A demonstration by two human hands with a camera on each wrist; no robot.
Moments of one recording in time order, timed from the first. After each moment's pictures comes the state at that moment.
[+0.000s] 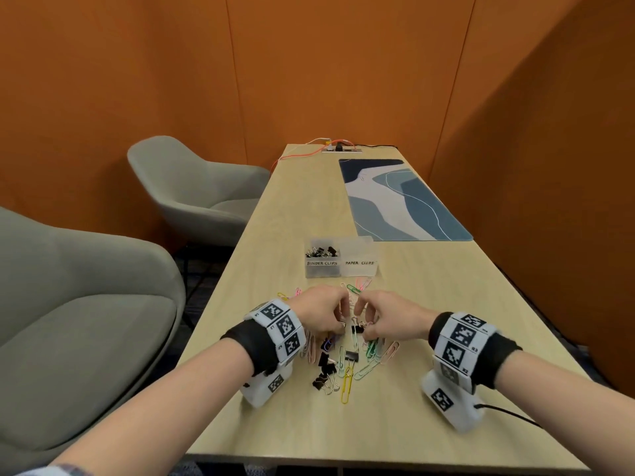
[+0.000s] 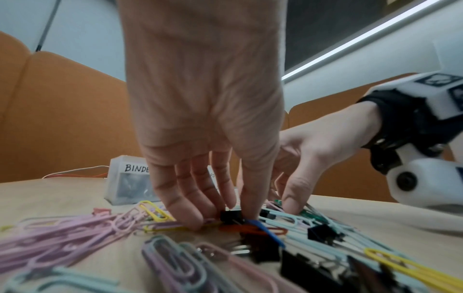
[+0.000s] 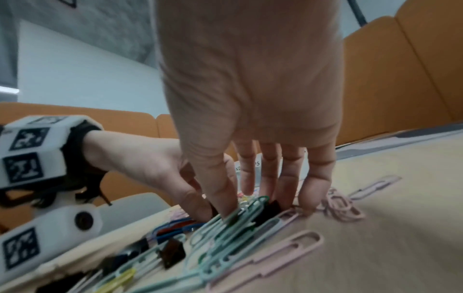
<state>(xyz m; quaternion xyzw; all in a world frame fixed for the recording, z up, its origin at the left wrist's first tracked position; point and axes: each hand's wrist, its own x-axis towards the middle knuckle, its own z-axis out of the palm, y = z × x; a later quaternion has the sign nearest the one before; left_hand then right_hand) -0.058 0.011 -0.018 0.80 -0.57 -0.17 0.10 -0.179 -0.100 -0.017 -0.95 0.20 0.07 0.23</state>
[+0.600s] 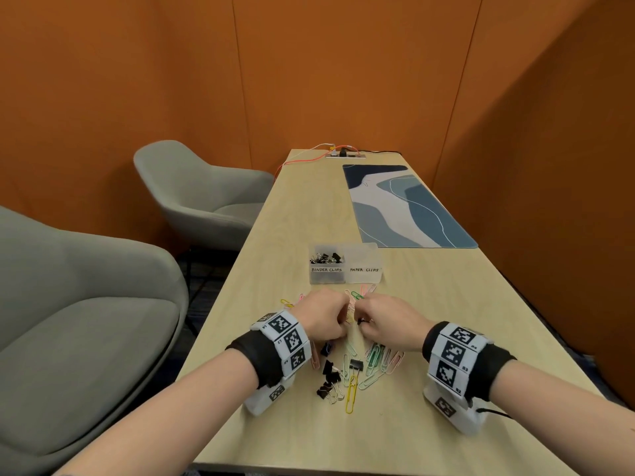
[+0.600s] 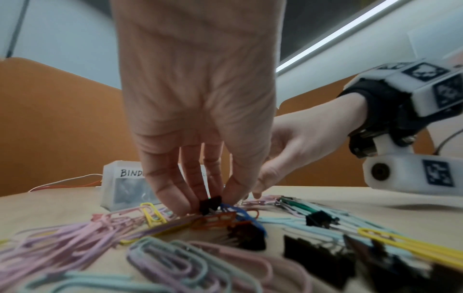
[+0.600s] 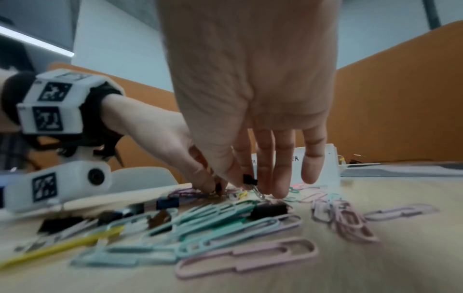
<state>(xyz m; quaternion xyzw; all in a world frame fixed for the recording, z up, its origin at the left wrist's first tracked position) -0.053 0.010 -0.026 0.81 -0.58 -0.08 0.08 -0.169 -0.096 -0.024 -0.99 0.12 0.01 0.06</state>
